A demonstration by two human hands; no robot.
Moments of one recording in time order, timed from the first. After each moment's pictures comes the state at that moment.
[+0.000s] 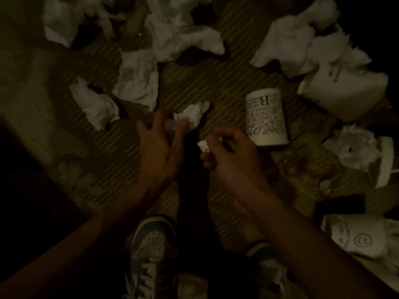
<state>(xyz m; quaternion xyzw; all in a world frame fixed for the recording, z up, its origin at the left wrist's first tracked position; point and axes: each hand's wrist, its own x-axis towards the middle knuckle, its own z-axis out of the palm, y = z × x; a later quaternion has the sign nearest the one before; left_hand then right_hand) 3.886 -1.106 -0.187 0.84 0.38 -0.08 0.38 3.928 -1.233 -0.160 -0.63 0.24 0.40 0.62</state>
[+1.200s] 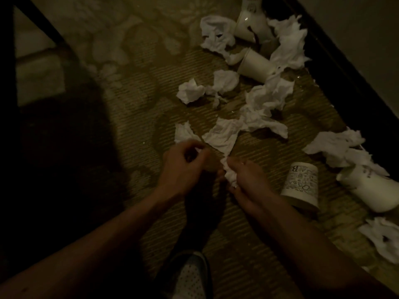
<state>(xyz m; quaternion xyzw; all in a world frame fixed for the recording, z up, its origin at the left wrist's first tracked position) 3.842 -1.014 -0.148 0.78 0.34 0.11 0.52 3.923 -1.132 -0.140 -0.61 0.18 0.48 0.61</state>
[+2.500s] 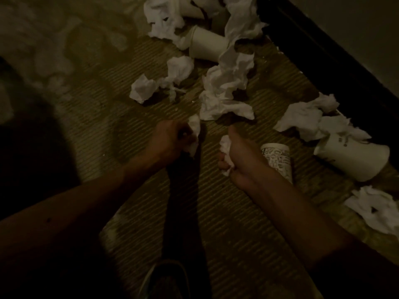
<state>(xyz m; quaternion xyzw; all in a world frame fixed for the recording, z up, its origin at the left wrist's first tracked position) 3.936 -1.000 -0.184 0.92 0.21 -0.09 0.30 3.985 -1.163 -0.163 -0.60 0.24 0.42 0.64</state>
